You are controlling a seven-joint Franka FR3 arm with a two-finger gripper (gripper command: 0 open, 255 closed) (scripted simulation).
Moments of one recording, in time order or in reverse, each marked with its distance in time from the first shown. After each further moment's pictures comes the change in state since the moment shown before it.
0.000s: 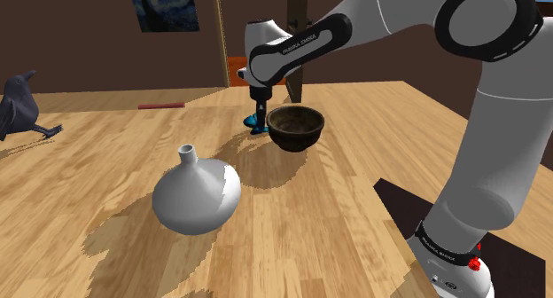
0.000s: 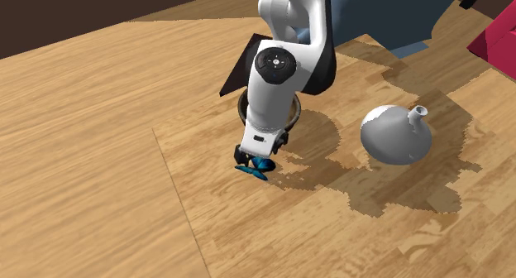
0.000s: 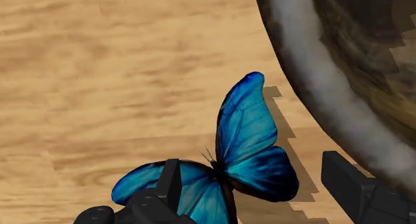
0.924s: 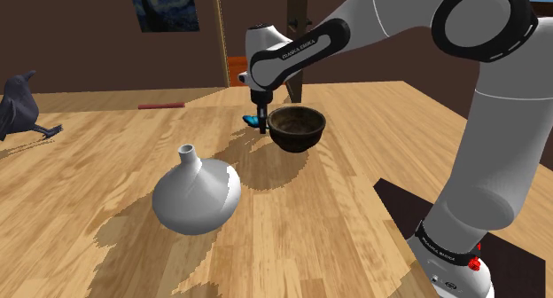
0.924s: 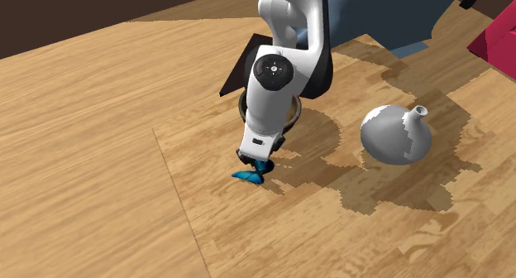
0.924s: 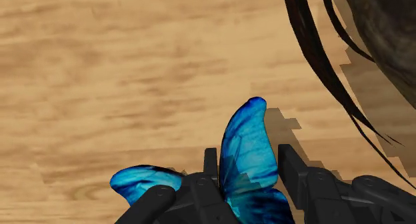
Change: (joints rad) arm -0.002 0.014 -0.002 -0.015 -0.007 0.019 0.000
